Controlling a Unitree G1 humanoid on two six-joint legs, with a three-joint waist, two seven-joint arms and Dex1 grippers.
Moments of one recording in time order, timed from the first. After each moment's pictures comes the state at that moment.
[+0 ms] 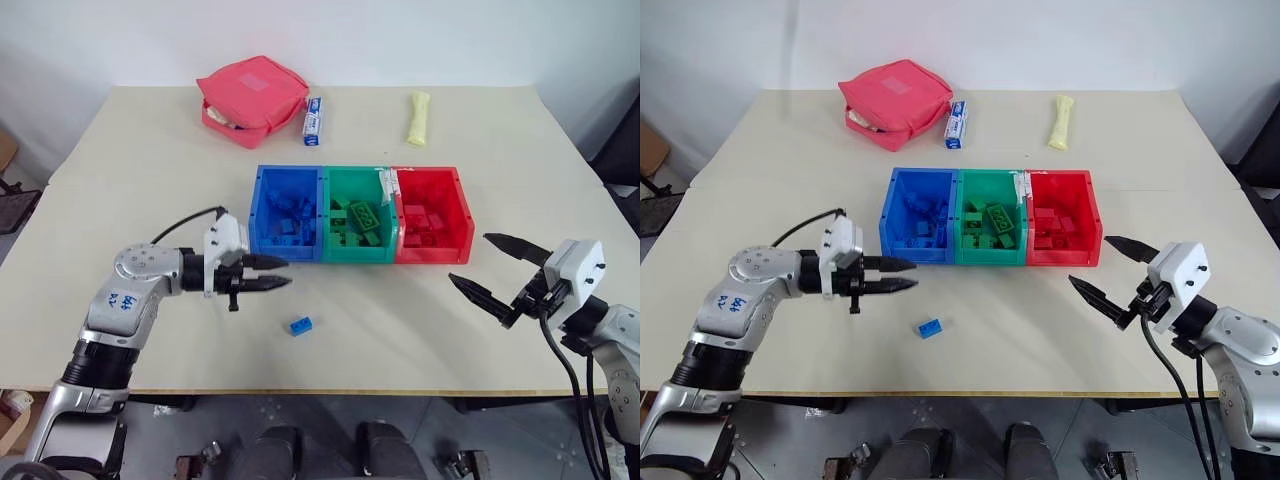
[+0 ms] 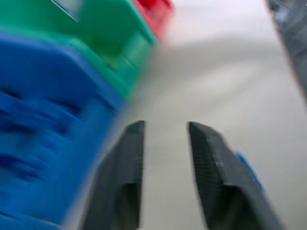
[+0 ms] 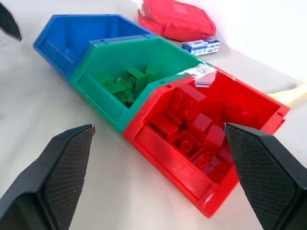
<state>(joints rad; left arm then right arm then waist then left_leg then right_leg) -0.47 0.70 -0.08 -0.03 -0.37 0.36 -1.16 0.01 -0.72 -0.36 -0.31 0.51 0.18 0.89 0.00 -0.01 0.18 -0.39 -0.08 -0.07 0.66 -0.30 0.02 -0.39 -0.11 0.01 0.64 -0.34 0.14</state>
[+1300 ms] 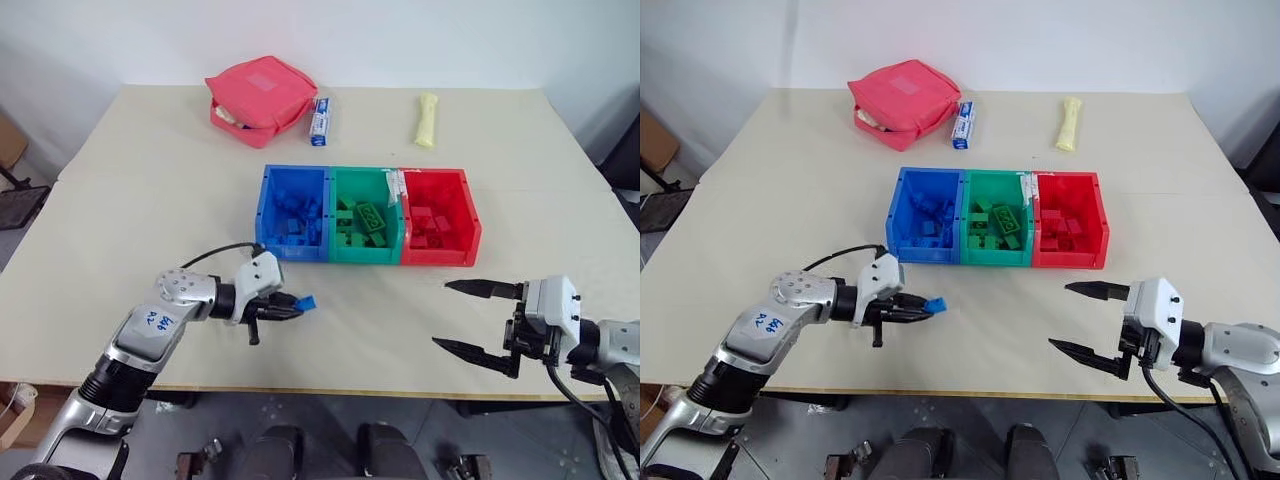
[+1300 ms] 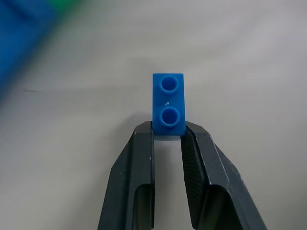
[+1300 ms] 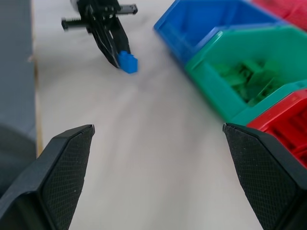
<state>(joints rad) -0.48 0.58 -0.15 -0.09 -0.27 0.53 -0.94 0.11 -0.79 -0.32 -0.43 0.59 0.23 1.07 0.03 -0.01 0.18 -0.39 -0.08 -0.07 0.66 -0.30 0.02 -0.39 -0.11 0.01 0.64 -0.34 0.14</state>
